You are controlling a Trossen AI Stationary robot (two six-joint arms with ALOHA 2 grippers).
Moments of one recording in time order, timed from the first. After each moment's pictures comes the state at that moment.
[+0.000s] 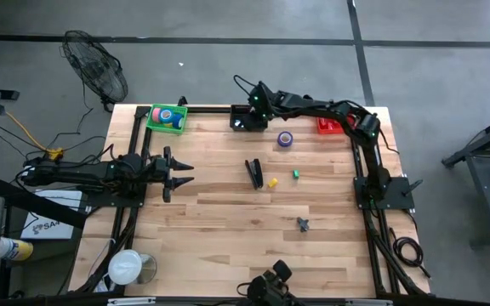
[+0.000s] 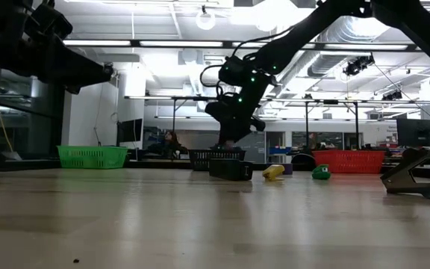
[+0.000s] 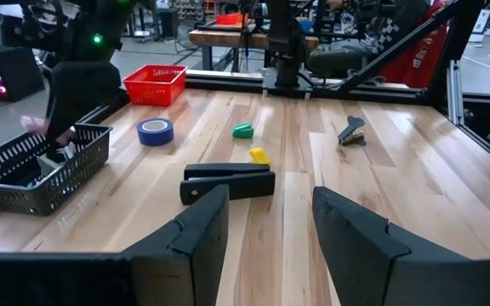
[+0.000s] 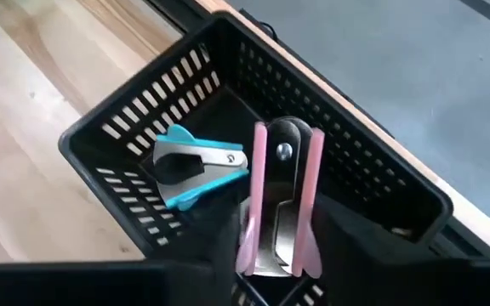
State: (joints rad) left arm -0.01 0.29 0.11 0.07 -0.12 -0.05; right arm -0.58 2.10 1.59 -0.38 0.08 0.21
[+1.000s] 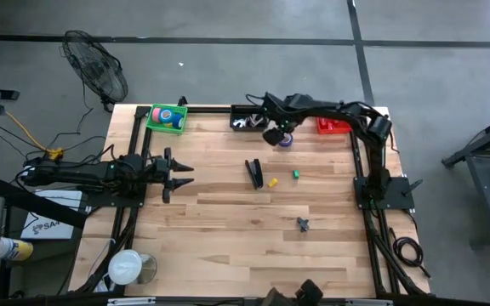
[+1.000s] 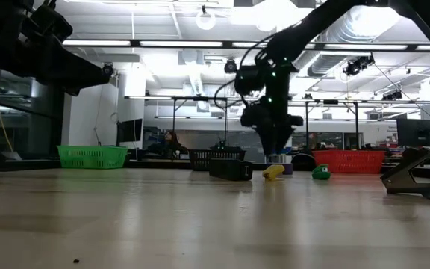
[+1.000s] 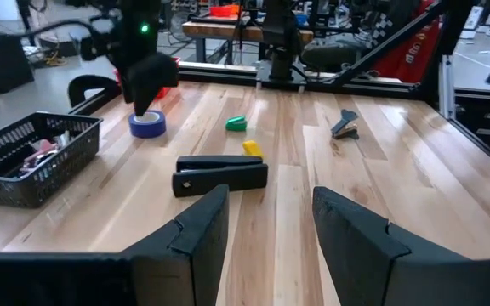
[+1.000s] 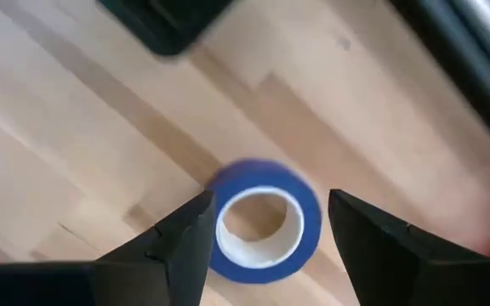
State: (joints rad) left arm -0.01 0.29 0.11 0.05 -0.10 -0.07; right arm -0.58 1.99 1.48 -0.87 0.14 0.23
